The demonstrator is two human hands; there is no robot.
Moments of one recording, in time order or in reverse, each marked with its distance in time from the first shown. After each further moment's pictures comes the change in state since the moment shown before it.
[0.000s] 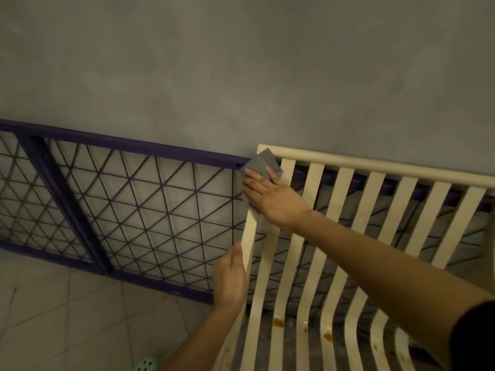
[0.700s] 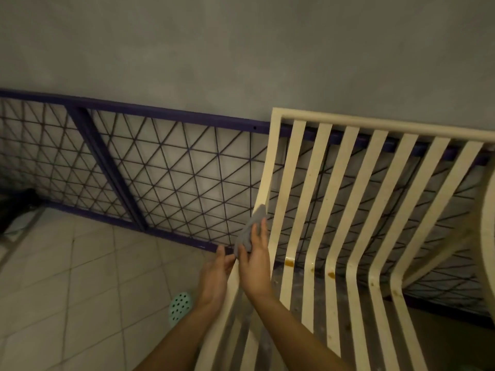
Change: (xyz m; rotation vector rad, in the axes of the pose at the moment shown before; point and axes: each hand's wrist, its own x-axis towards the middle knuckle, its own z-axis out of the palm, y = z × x) left_hand -0.100 -0.042 -0.091 -0.140 -0.067 -0.281; right_hand -0.093 -0.263 -0.036 1.384 0.172 1.015
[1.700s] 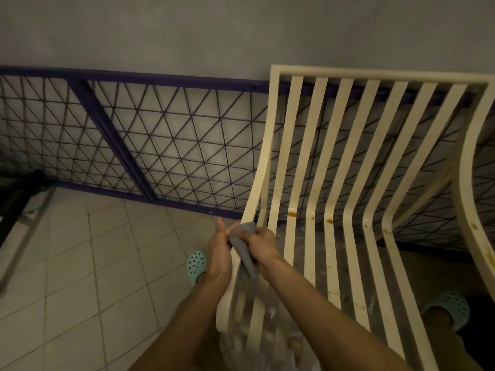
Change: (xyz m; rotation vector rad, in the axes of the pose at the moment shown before) left_hand -0.058 -0.026 -0.034 -0.127 -0.015 -0.068; right_hand -0.081 -0.019 0.001 0.482 -0.069 0.711
